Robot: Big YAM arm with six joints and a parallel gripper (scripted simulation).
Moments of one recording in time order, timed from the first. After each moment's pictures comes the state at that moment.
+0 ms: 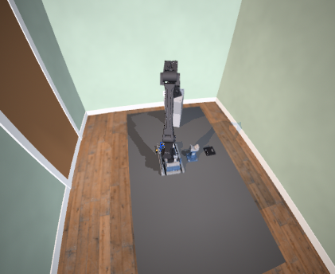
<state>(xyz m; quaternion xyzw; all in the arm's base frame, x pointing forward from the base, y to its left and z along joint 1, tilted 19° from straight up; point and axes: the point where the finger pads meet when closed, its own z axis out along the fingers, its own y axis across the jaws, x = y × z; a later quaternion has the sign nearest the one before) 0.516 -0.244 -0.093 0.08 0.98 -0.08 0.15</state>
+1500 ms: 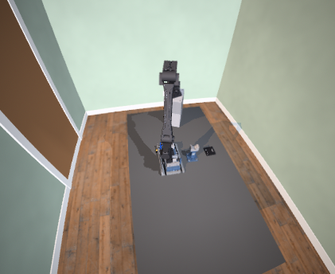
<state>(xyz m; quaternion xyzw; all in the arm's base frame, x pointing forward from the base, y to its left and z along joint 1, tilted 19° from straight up) 0.515 -0.254 -0.090 0.08 0.98 -0.08 0.15</state>
